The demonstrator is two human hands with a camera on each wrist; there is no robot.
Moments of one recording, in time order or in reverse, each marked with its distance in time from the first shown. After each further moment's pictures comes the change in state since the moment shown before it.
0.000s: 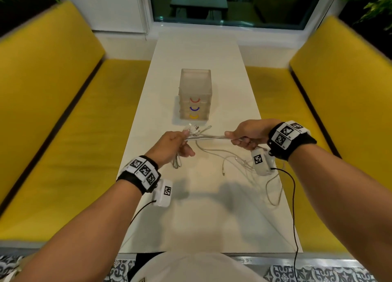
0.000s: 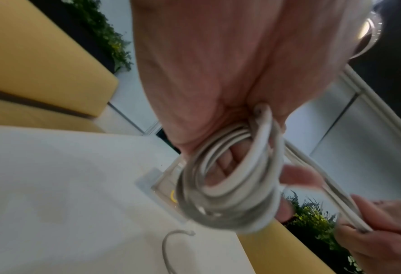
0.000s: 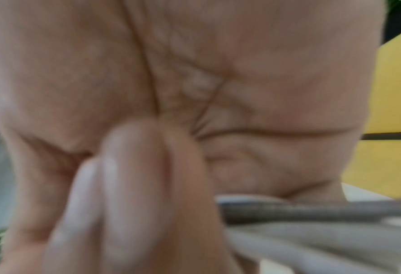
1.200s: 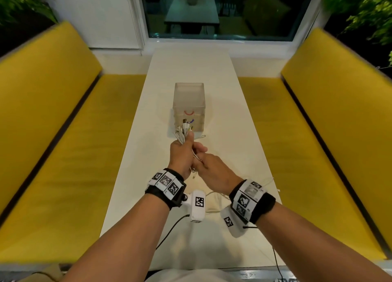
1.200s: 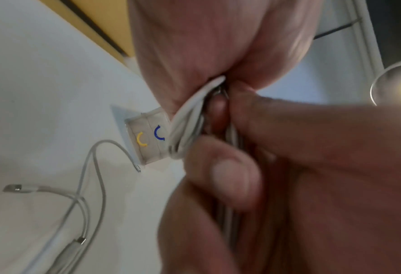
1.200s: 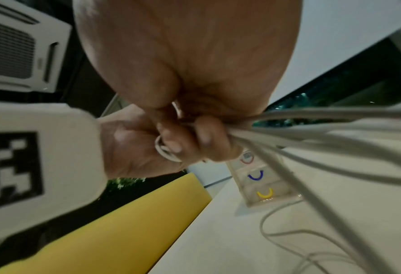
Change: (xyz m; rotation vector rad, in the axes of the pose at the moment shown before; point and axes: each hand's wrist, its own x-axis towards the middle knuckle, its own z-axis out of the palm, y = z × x) left_hand 0.018 0.032 0.073 -0.488 0.392 -0.128; right_hand 0.016 -0.007 0.130 -0.122 0.526 -0.590
